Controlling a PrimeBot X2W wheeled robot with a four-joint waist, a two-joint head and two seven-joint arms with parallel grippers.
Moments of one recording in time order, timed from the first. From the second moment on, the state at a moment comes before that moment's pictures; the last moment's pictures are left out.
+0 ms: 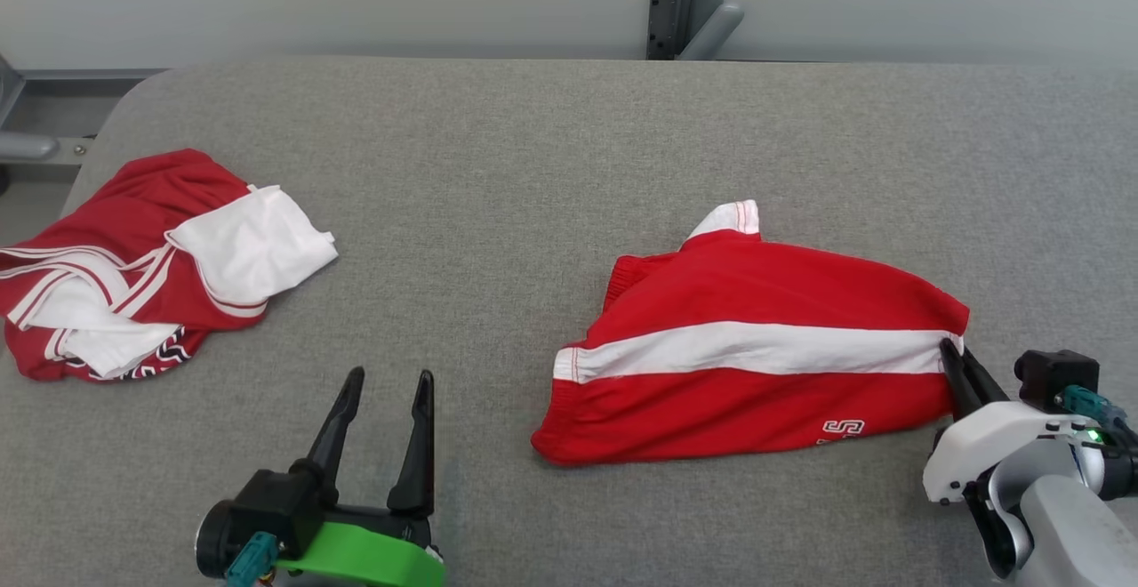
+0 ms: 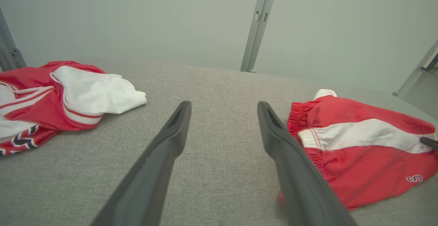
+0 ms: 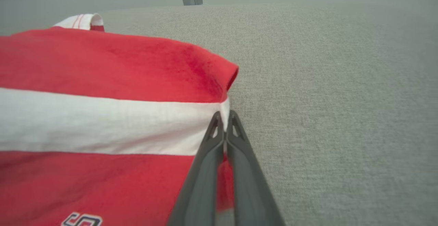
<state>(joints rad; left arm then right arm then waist) 0.00 0.05 -0.20 0.11 -0.26 -0.11 -0.26 -0.34 -0.25 0.11 0.77 0.35 0.13 -0.26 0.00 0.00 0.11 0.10</state>
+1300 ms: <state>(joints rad) -0.27 0.14 -0.54 0.22 -0.76 -0.12 0.33 -0.32 -0.27 0.16 0.70 0.23 0.13 -0.26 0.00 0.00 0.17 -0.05</state>
